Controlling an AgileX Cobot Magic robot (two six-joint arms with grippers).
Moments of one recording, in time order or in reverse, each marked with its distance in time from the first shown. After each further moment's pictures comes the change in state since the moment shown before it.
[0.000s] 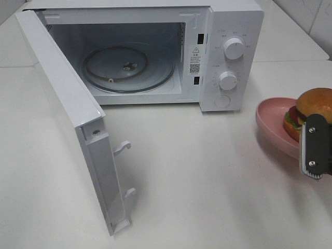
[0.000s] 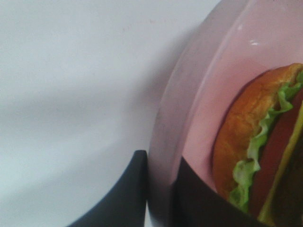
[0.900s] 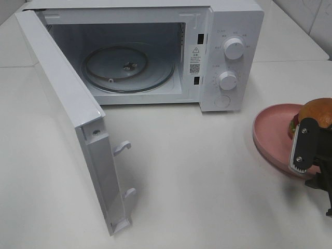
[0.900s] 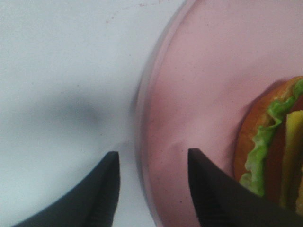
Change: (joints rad) left arm 0.000 0.000 0.000 0.000 0.000 0.000; right arm -0.052 0.192 -0.002 -0.012 -0.154 0.141
